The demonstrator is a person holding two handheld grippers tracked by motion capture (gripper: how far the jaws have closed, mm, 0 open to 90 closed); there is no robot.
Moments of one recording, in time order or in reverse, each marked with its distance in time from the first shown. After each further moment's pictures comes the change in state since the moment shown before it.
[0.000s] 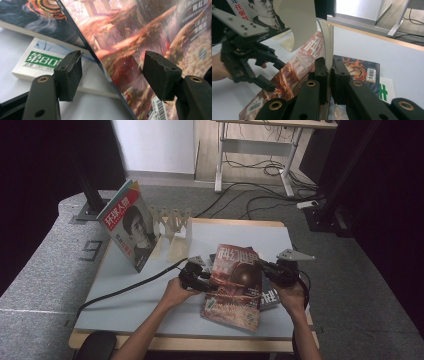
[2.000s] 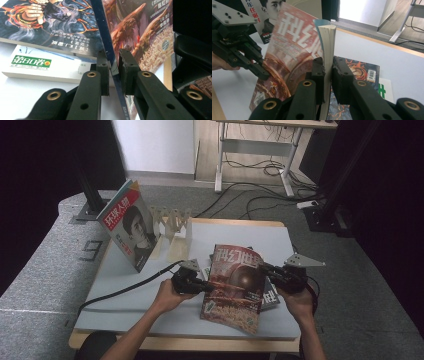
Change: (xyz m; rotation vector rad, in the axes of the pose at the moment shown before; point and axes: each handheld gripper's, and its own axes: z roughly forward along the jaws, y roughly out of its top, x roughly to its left) left arm -0.039 -0.001 -0.044 0.000 -0.051 0.117; right arm 0.009 0.000 -0.030 -0.025 0.023 -0.032
